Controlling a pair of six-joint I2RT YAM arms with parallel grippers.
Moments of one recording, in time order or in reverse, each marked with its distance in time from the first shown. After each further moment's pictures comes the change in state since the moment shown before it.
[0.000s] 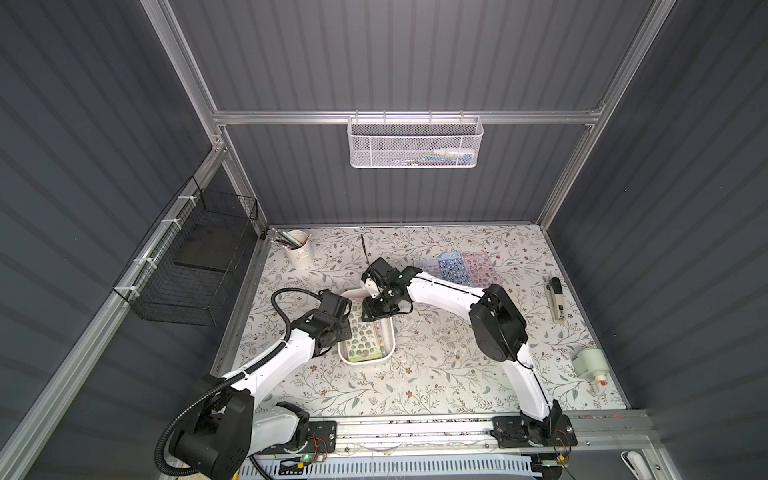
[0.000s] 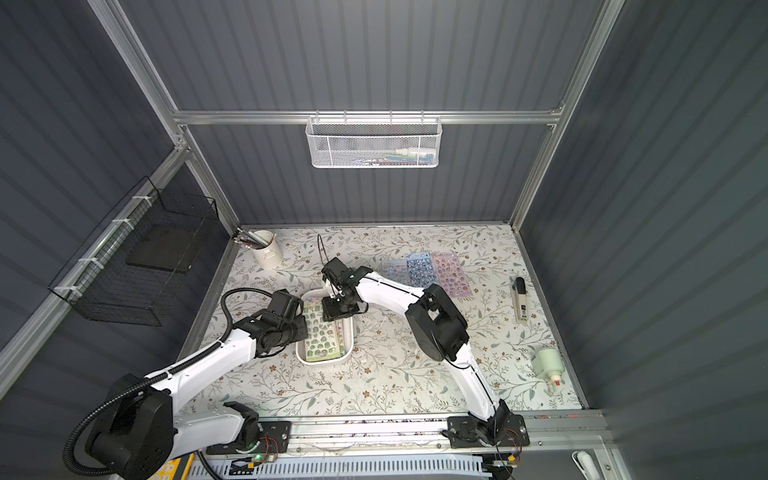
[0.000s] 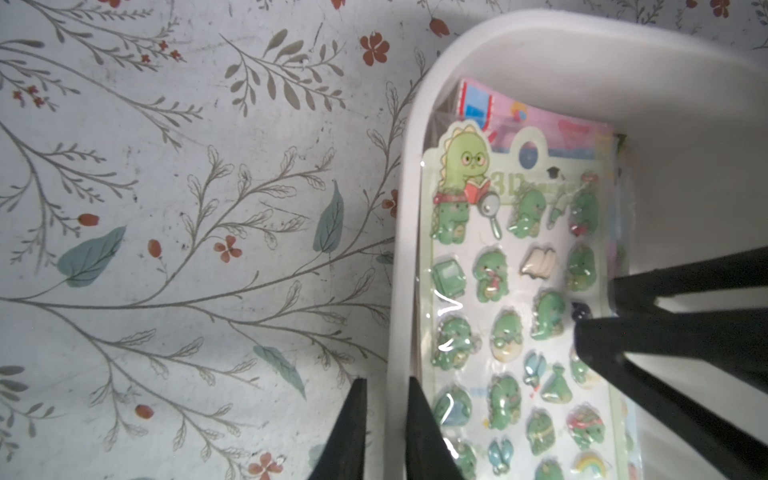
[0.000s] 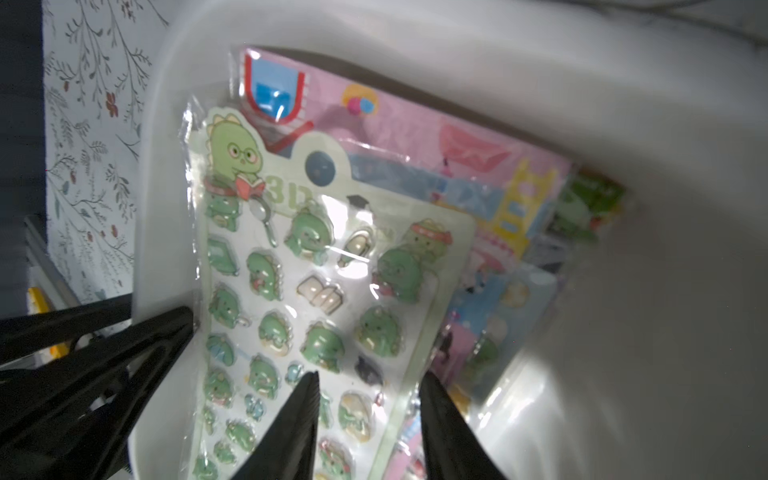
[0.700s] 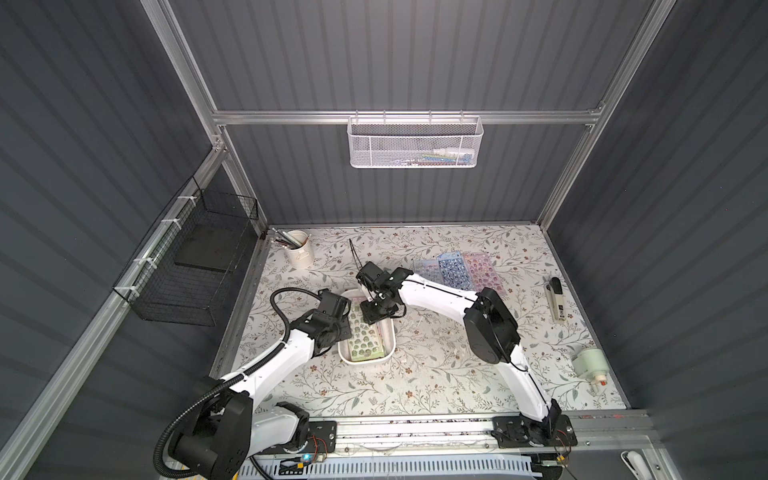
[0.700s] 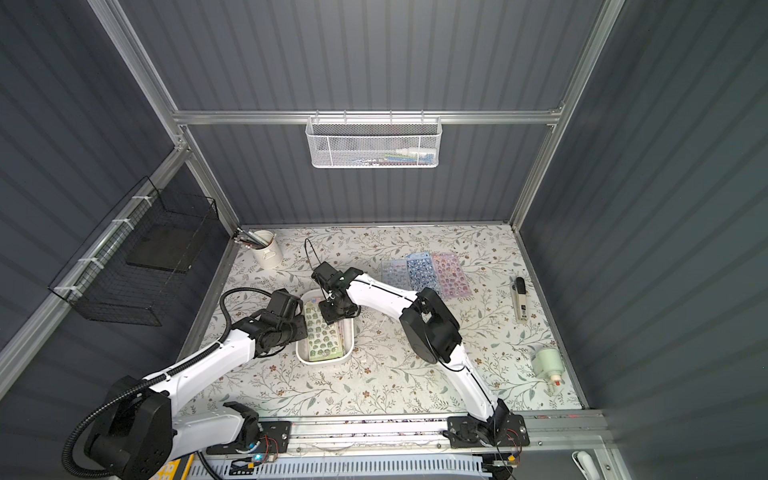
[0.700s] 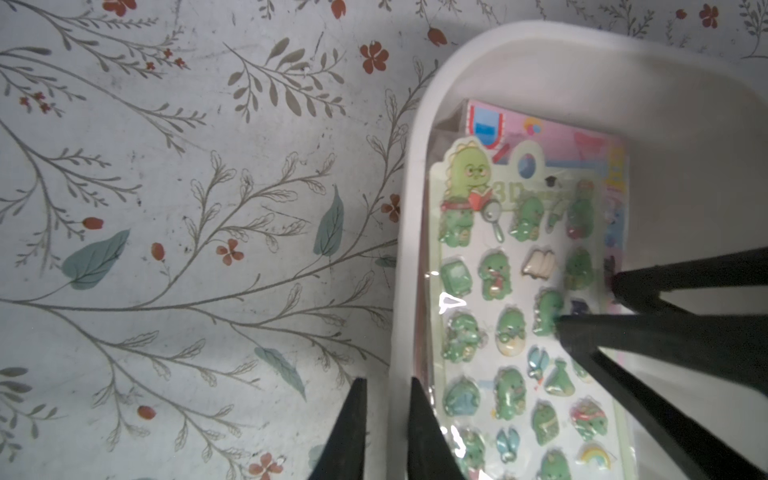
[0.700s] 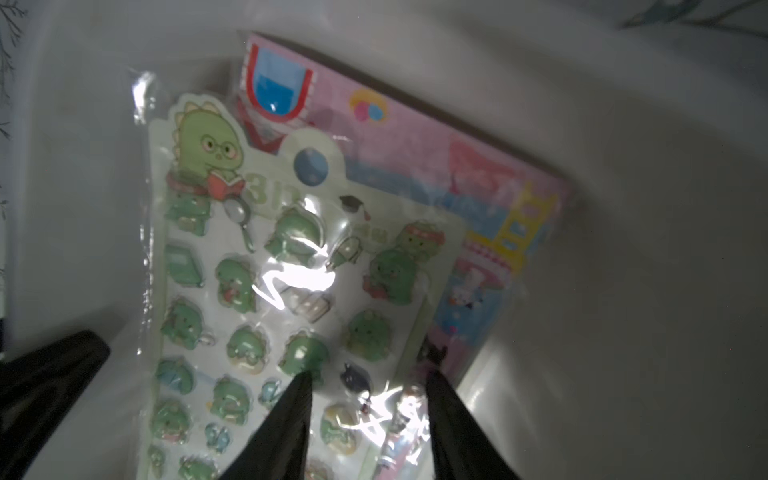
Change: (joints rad) left arm 0.000 -0.011 0.000 -0.001 0.000 0.000; right arm 0.059 0.064 0.140 -0.157 0.241 -0.059
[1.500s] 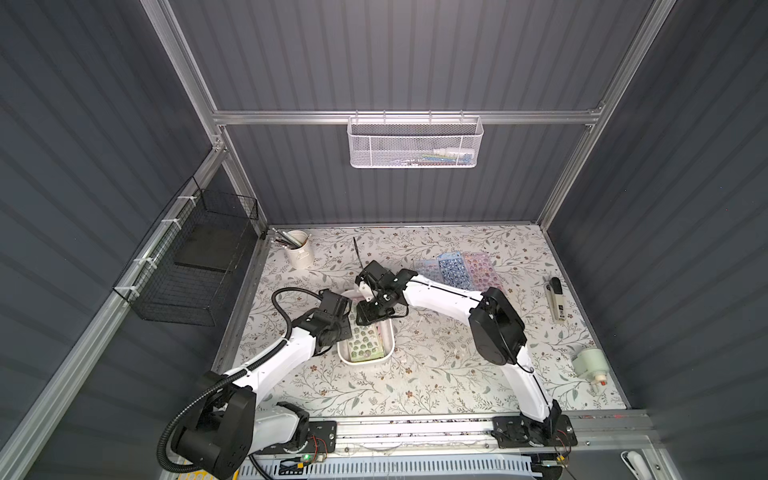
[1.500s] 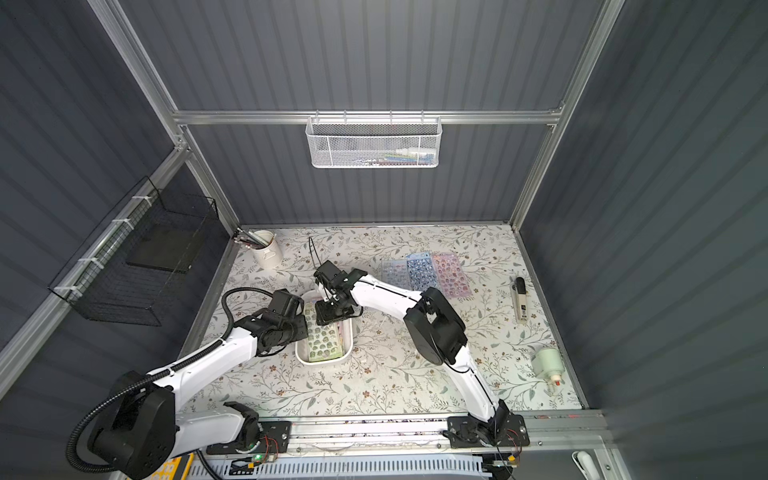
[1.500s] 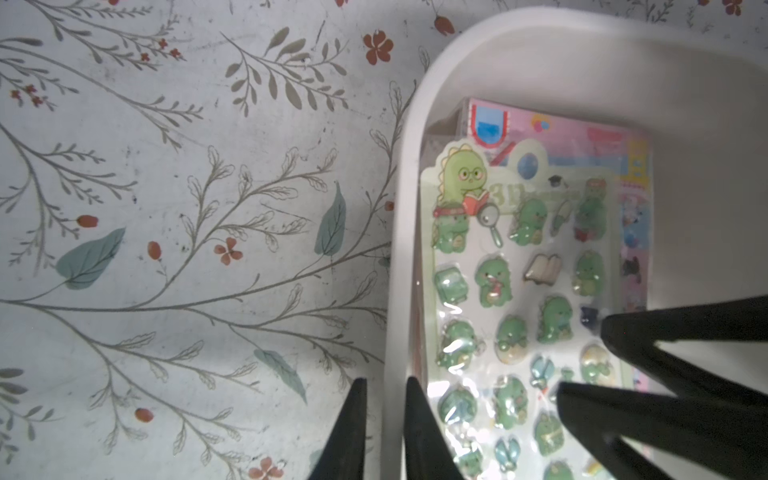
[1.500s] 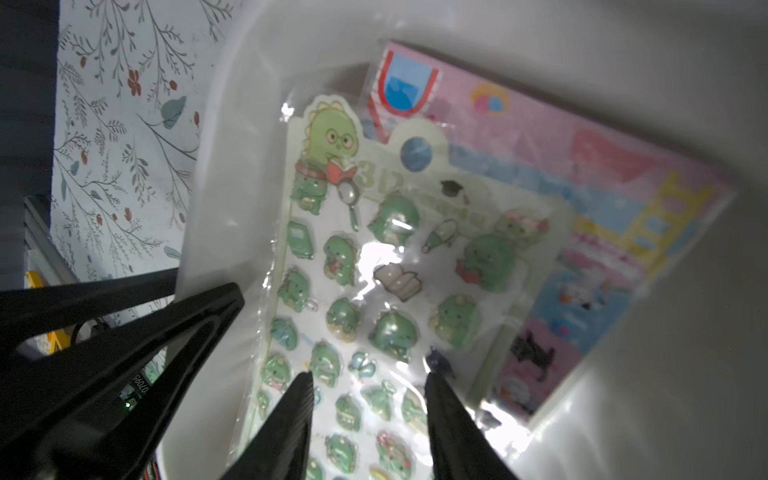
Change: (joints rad) left arm 0.000 0.023 0.008 -0.001 0.000 0.001; right arm -0.005 -0.070 -0.092 0.119 -0.184 0.047
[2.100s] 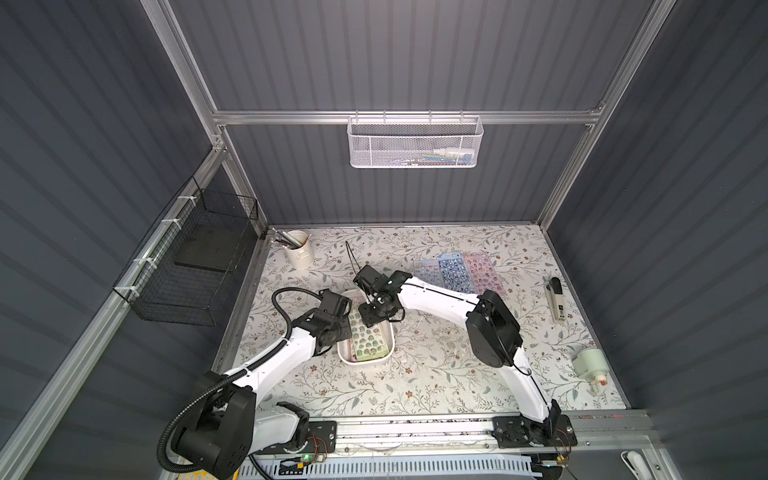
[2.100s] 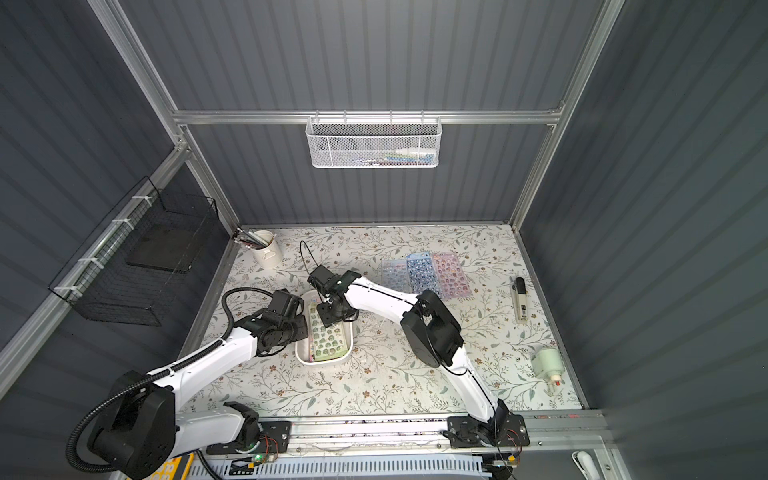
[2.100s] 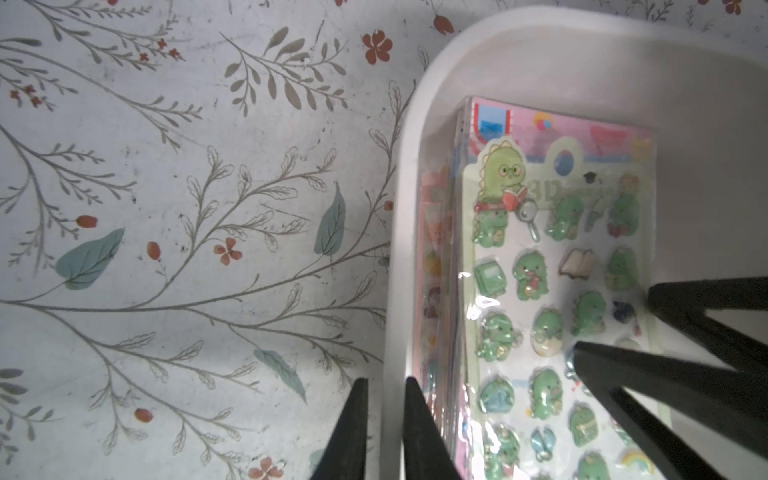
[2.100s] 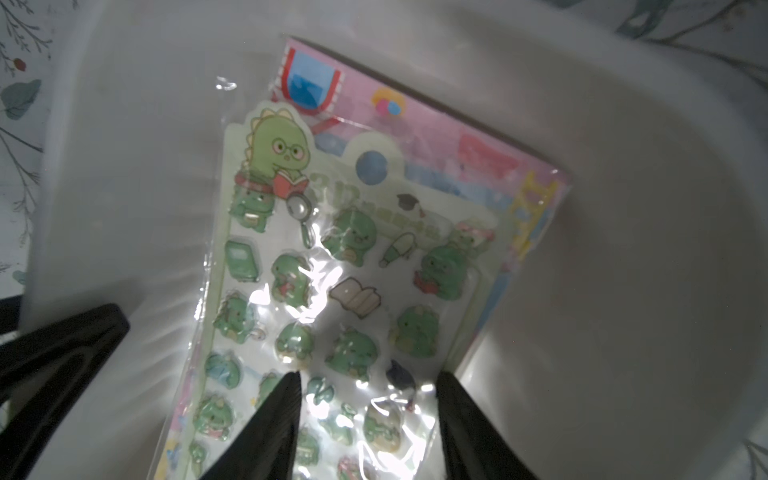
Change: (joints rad) left arm 0.000 0.003 0.000 0.000 0.000 0.000; right arm 0.035 0.035 0.058 -0.109 0.245 -0.043
